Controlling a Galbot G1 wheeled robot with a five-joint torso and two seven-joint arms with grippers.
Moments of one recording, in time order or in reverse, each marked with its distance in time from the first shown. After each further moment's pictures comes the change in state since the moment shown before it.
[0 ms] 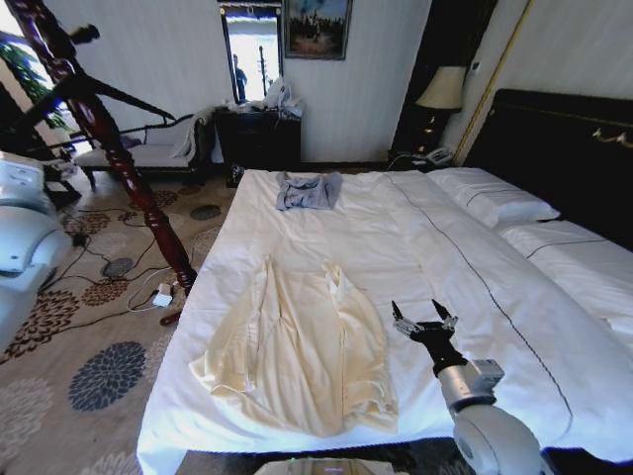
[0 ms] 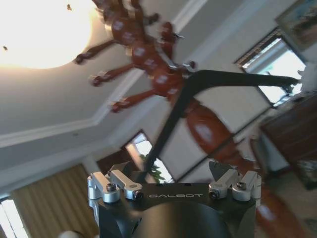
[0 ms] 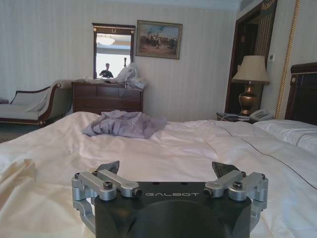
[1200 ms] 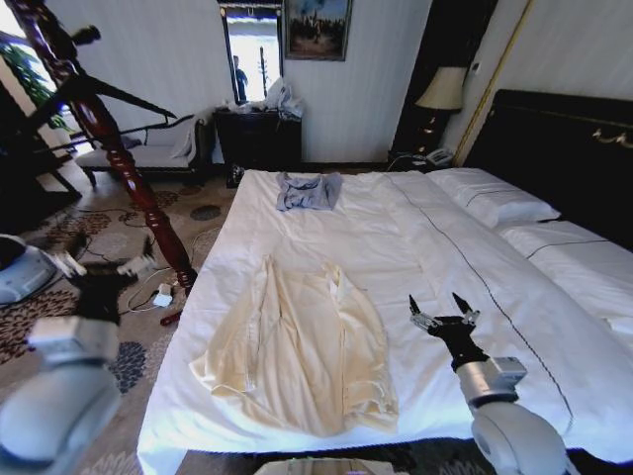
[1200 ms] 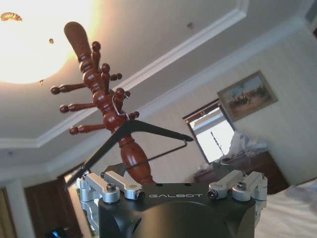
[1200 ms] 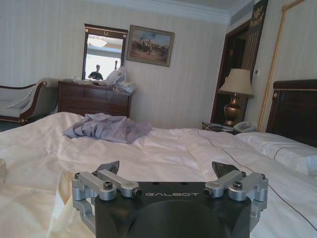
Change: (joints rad) left arm 0.868 -0.209 -0.537 -0.604 0.037 -0.222 -0.032; right arm -0.021 -0.024 0.100 -0.011 0.000 0.023 -0.010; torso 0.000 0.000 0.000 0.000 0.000
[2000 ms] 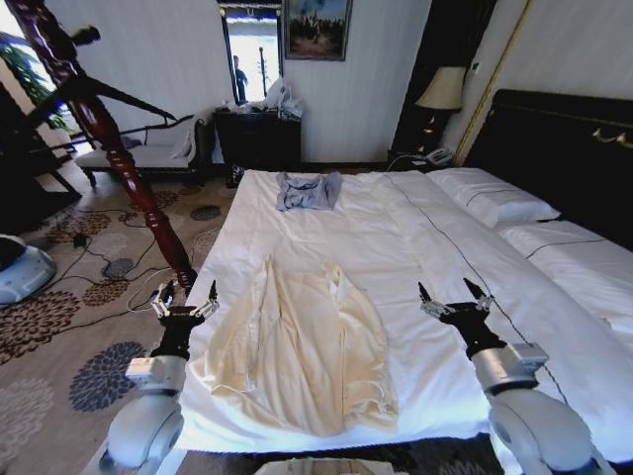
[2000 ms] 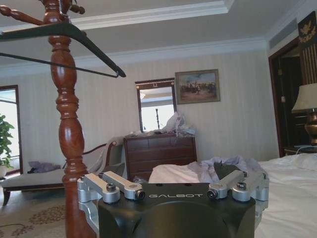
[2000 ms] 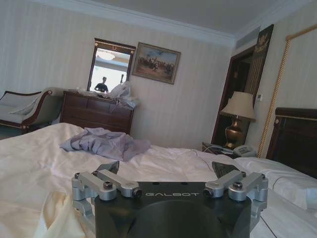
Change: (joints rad) left arm 0.269 -0.404 0.331 0.038 0.142 -0.409 0.174; right arm 0.013 -0.107 0.094 0.023 0.059 0.005 -0.011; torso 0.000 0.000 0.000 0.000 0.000
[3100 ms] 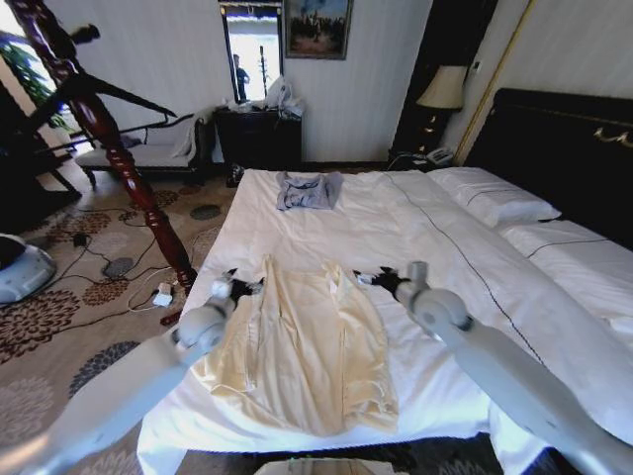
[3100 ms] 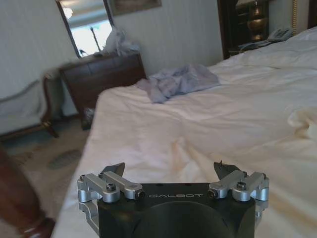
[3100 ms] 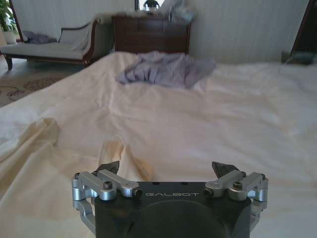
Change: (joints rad) left arm -0.639 0.377 0.513 0.310 -0.342 0.373 -0.097; right arm 0.720 -0.422 -0.575 -0.323 0.603 -0.342 0.187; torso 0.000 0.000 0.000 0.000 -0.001
